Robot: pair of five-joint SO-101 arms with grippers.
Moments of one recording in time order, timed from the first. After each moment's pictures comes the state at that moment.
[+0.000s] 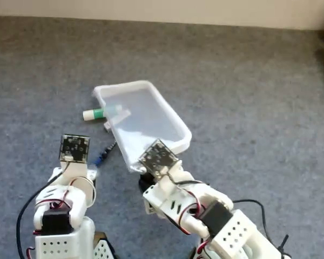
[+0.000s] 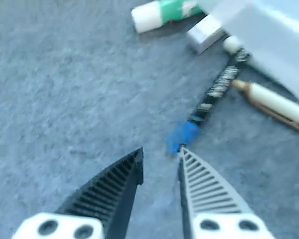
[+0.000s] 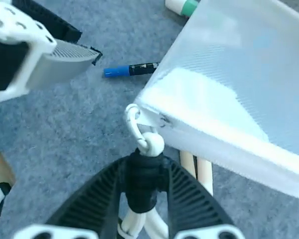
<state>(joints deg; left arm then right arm) -9.1 -101.8 88.2 71.3 -4.6 -48.8 -76.2 76.4 47.8 5.2</state>
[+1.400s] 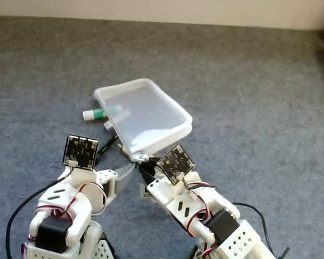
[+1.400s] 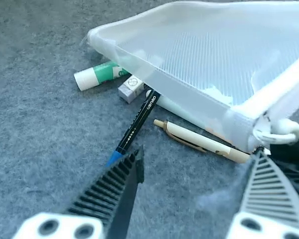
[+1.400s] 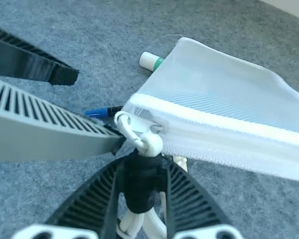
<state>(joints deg) 7.5 -102.2 75.3 76.0 7.0 -45.2 -89.4 85.6 38.5 5.2</state>
